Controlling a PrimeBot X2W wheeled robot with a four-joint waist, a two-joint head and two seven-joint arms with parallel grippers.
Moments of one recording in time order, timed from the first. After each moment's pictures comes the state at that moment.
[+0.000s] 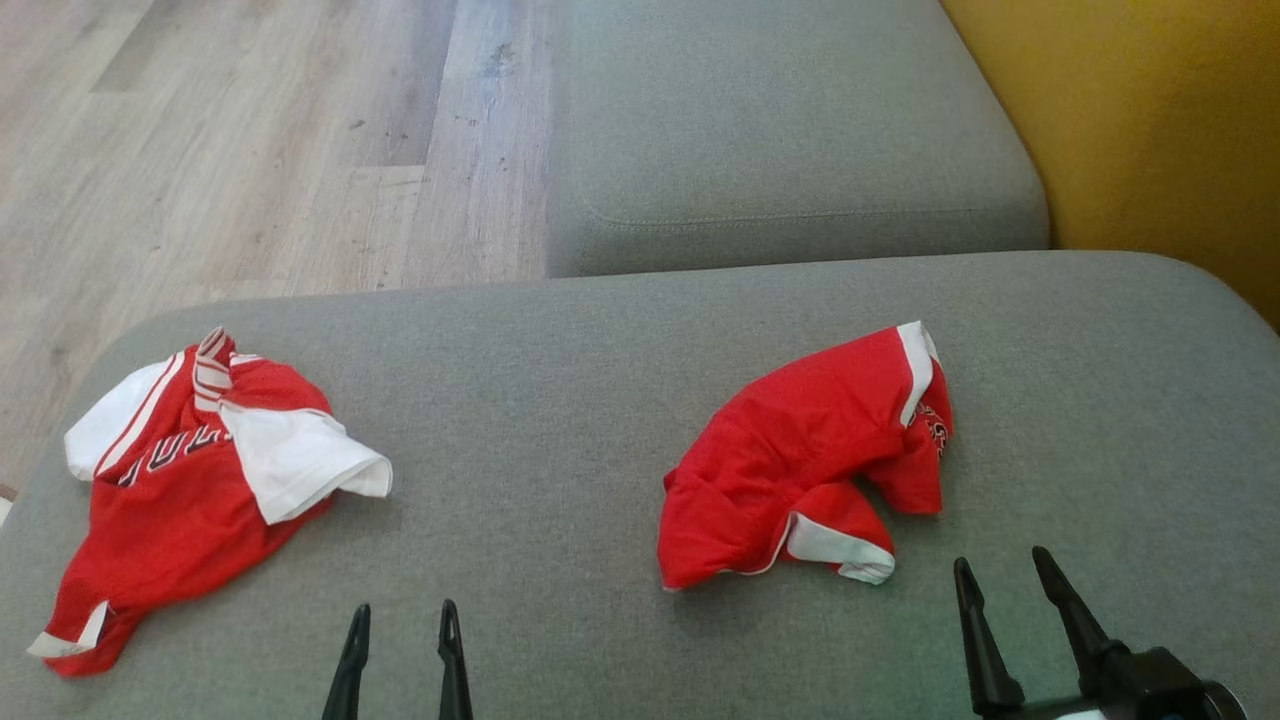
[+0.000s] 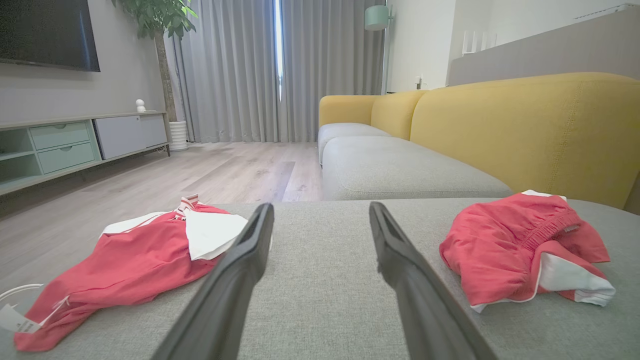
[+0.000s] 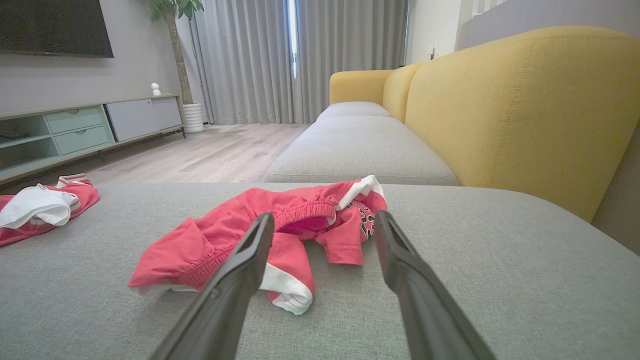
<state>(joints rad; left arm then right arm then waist) 0.31 0.06 -0.27 -0.01 -0.11 0.20 -0.25 0.24 -0.04 0.05 0.15 0.04 0.13 -0.25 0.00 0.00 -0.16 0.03</state>
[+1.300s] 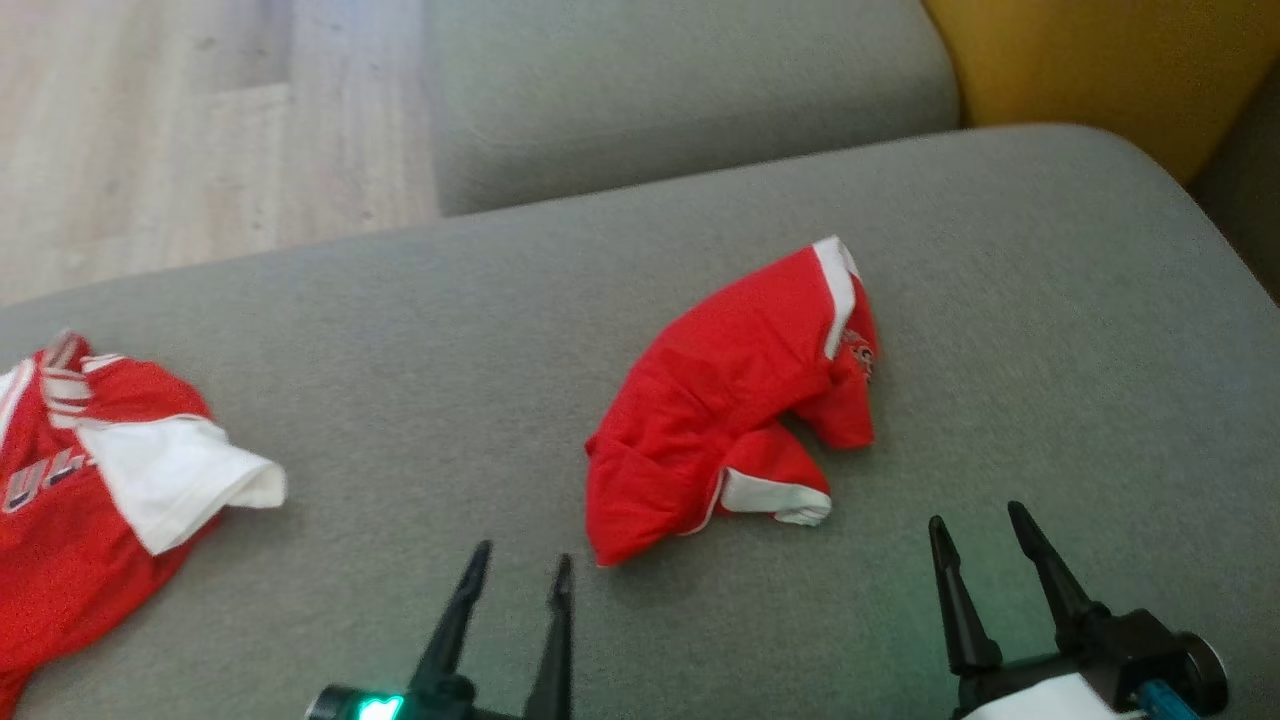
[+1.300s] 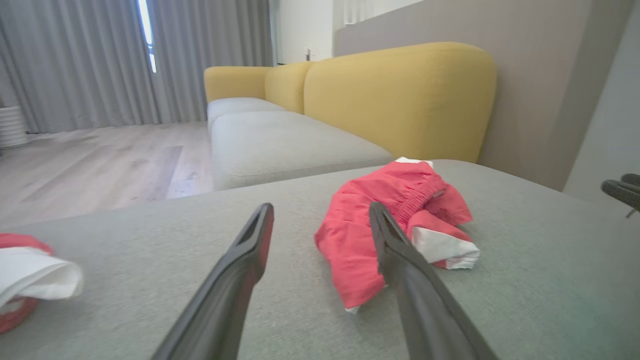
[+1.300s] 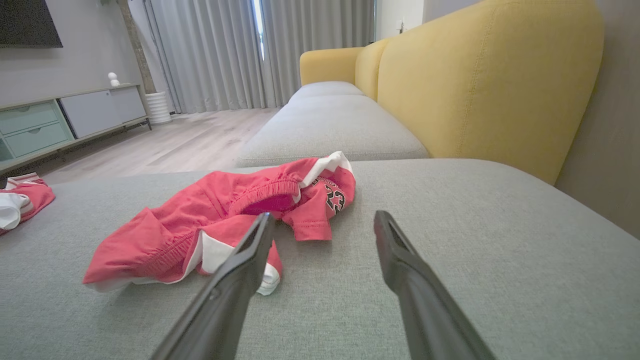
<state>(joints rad) 0.17 0.06 -0.41 0.07 -0.11 0.12 -0.25 0.19 -0.04 0.08 0.13 0.04 0.13 -0.25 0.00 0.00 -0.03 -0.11</state>
